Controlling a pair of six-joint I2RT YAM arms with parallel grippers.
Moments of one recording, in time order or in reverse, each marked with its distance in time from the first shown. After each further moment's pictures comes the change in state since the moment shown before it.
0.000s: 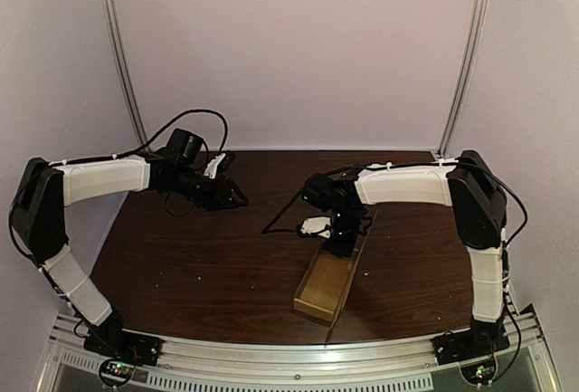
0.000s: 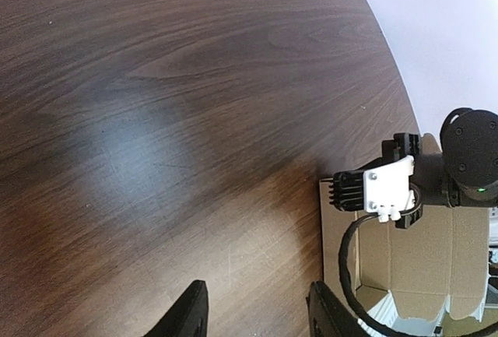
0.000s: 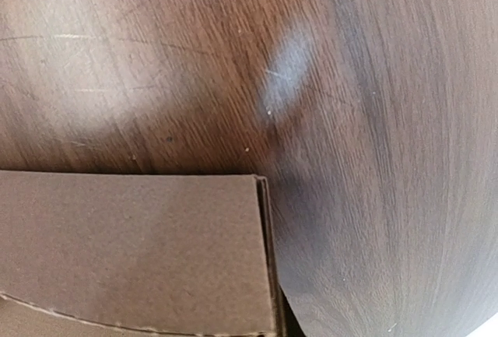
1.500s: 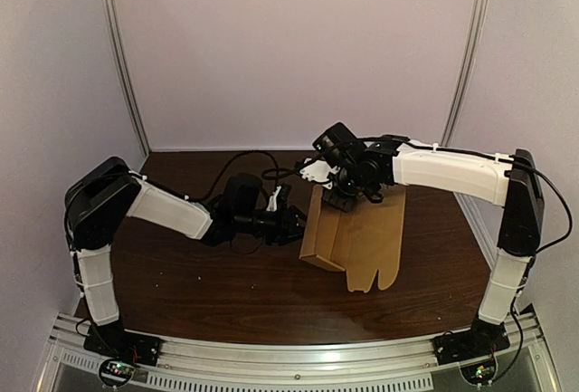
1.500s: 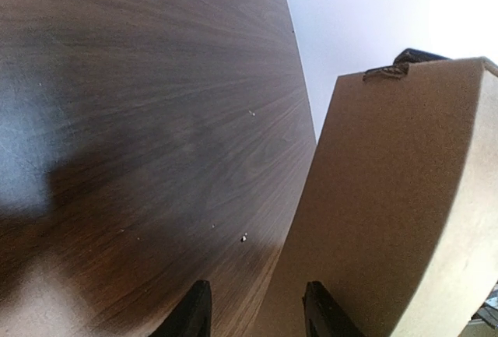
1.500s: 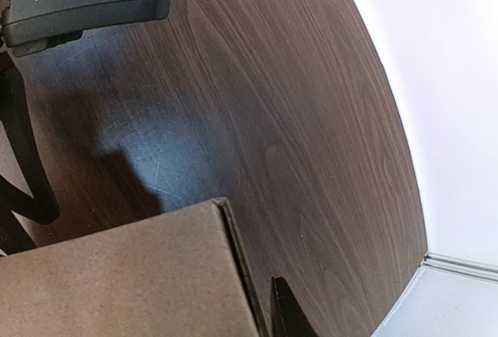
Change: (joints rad) left arm -0.361 0.303 -0.109 0.840 -0.042 -0.697; right arm -0.002 -0.248 -0.002 0.285 0.270 -0.076
